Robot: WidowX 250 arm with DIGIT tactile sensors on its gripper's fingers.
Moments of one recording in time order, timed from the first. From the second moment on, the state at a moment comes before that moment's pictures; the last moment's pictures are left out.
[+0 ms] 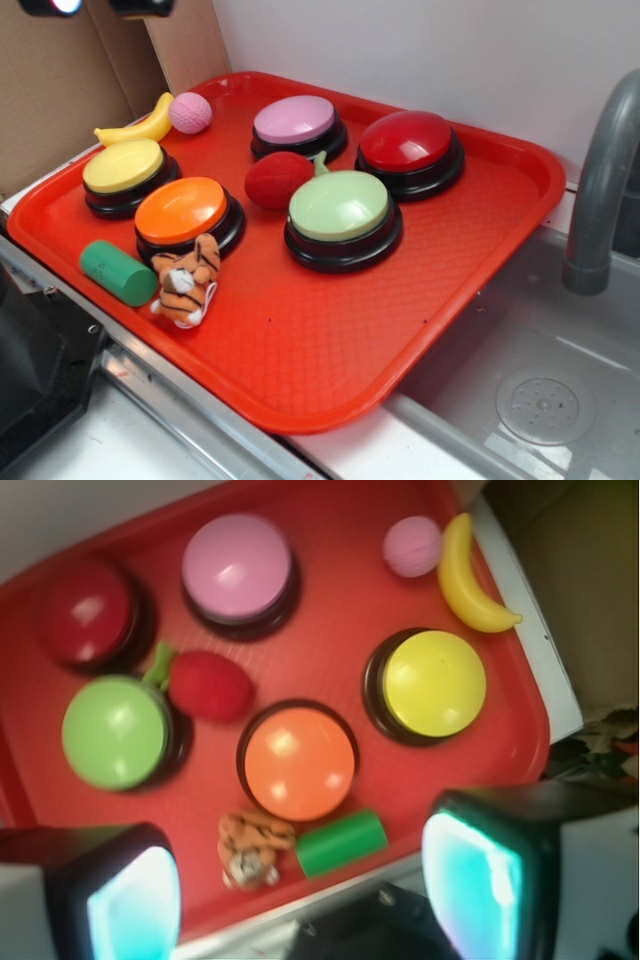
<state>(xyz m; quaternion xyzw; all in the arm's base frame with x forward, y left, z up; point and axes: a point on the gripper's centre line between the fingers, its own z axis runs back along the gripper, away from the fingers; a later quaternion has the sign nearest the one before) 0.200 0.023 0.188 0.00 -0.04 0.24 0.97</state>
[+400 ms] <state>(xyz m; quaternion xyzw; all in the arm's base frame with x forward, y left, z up) 0.263 0.050 0.149 0.04 -0.09 0.38 0.92</state>
